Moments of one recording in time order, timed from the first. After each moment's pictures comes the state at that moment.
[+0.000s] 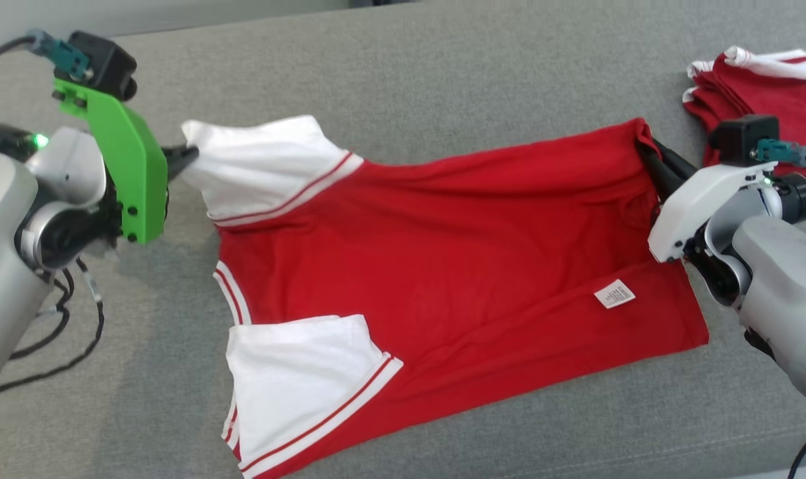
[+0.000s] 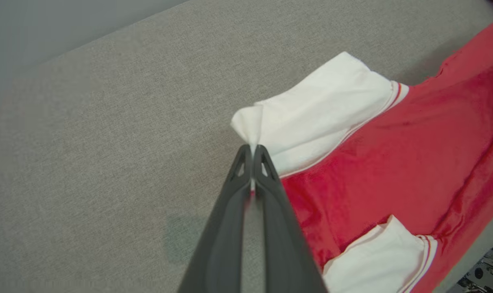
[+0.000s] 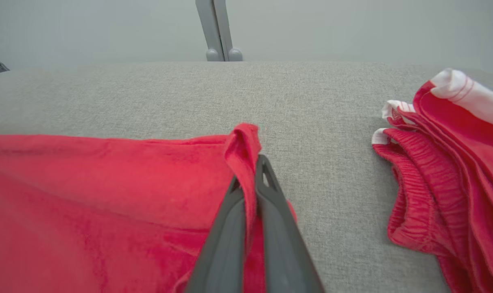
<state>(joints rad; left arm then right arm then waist) -1.04 0.66 -0.94 0.42 -1.13 -0.13 0.60 -0.91 -0.48 0.98 0.89 1.05 0.13 -0.26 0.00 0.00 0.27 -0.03</state>
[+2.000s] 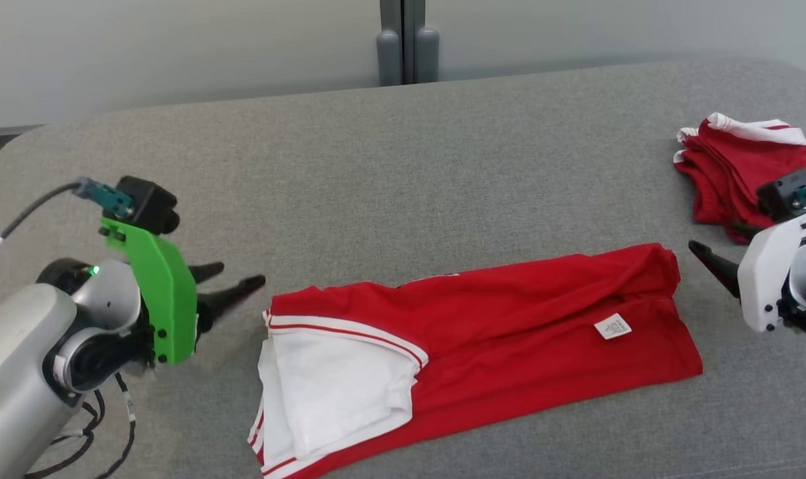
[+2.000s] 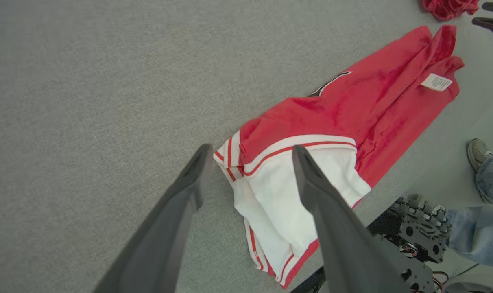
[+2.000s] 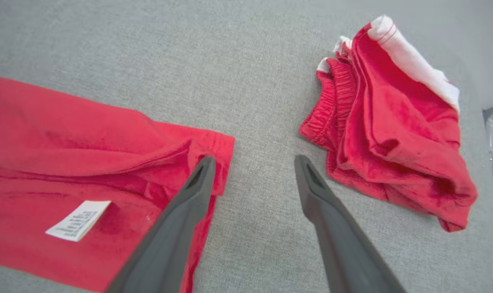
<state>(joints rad) -0.75 0.76 -0.96 0.16 -1.28 -0.08 0.56 -0.88 -0.81 1.28 0.66 1.13 0.13 0.04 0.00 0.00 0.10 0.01</state>
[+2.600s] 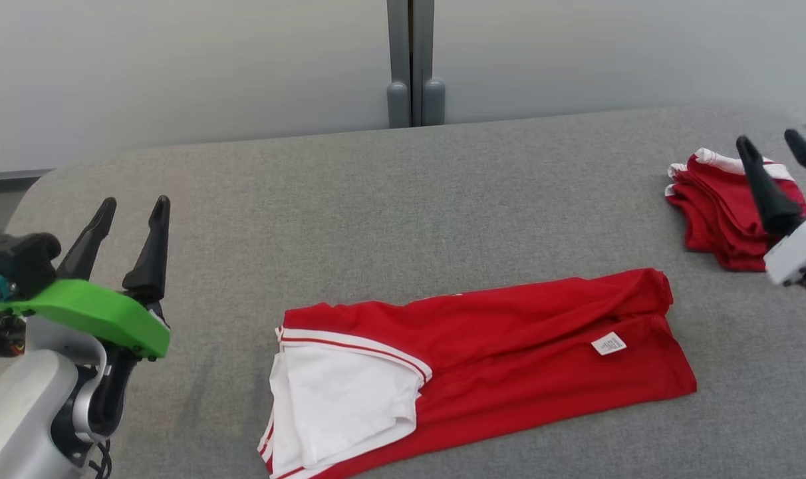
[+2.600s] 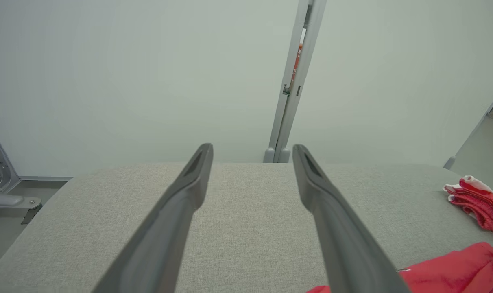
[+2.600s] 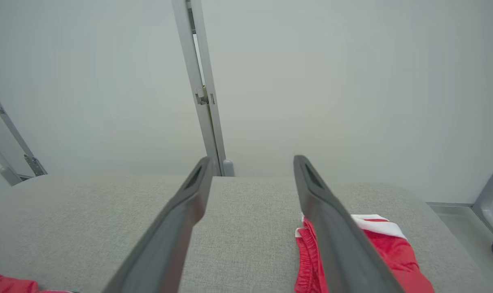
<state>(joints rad) -0.50 0.71 -0.72 0.15 -1.10 0.19 -0.23 -0.63 -0.76 0.63 0.52 1.00 0.13 -0.26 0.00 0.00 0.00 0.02</state>
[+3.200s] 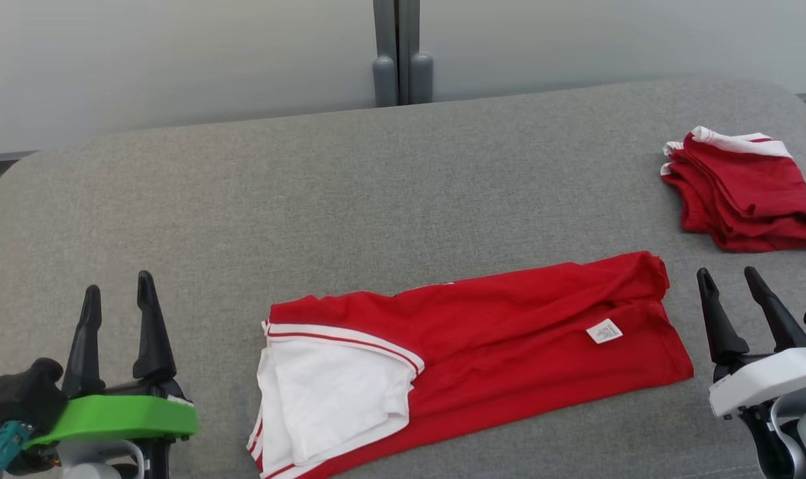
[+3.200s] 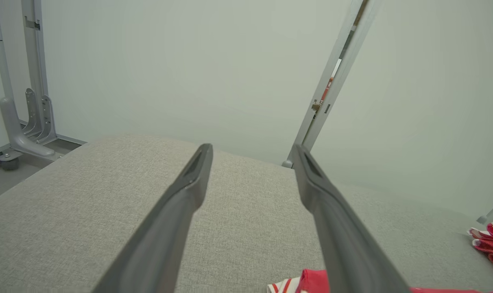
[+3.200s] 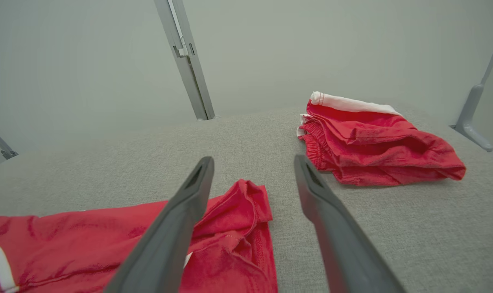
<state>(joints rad) -0.04 0.30 -0.16 0.01 -0.67 0.13 -0.26 -0.11 -0.39 0.10 0.31 0.55 0.13 -0.26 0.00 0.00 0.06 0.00</state>
